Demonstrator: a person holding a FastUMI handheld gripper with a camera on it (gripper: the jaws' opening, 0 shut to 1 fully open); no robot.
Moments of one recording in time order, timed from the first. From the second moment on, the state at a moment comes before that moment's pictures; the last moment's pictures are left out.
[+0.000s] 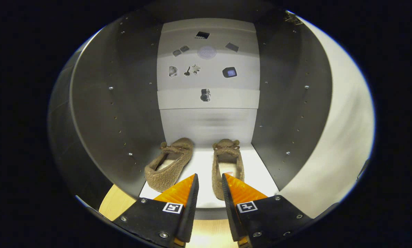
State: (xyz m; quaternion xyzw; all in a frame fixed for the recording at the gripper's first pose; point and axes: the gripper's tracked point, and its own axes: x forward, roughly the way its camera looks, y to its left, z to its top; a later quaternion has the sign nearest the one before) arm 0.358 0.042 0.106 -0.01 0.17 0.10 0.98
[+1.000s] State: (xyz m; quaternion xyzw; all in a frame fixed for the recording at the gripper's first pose) arm 0.146 -0.027 0.131 -0.01 0.14 0.06 0.99
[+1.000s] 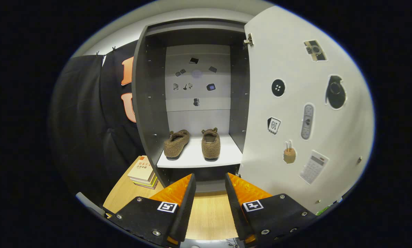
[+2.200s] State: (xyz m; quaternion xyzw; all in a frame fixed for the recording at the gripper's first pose) arm 0.004 -0.242 0.121 0.05 0.10 -0.06 0.99
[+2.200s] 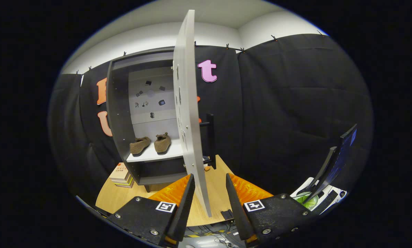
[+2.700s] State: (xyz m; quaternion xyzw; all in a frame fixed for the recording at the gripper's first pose) arm 0.072 -0.267 0.087 0.06 0.11 -0.02 0.99
